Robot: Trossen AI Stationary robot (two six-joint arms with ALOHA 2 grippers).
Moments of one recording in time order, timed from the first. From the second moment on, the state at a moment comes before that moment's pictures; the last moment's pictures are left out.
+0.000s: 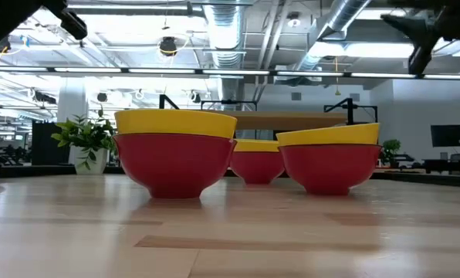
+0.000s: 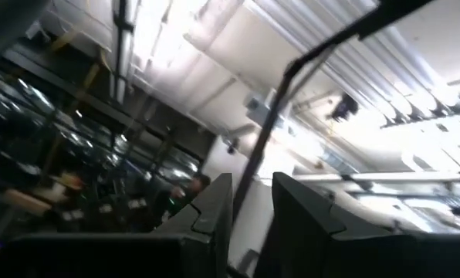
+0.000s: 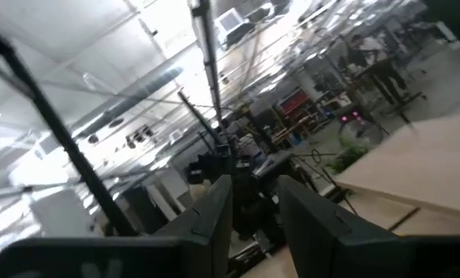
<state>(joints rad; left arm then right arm) -0.11 0.18 0.01 0.83 0.08 -0.55 0.46 0.11 0.09 0.44 0.62 0.33</state>
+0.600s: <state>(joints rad) -0.11 0.48 0.01 0.86 -0.14 -0.65 0.43 0.50 0.39 0.41 0.52 0.20</state>
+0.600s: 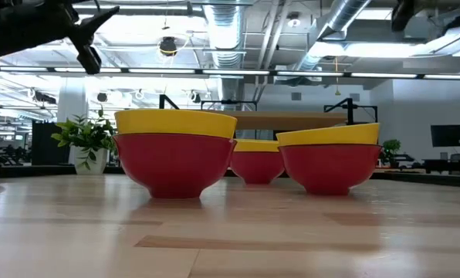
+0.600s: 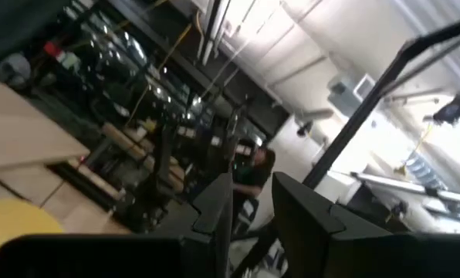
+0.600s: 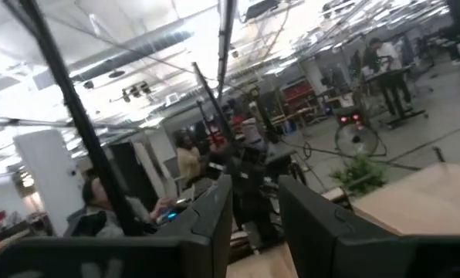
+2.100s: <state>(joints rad) -0.11 0.67 0.59 -0.05 0.01 -0.26 0.18 1.29 1.04 -0.86 0.15 0.64</state>
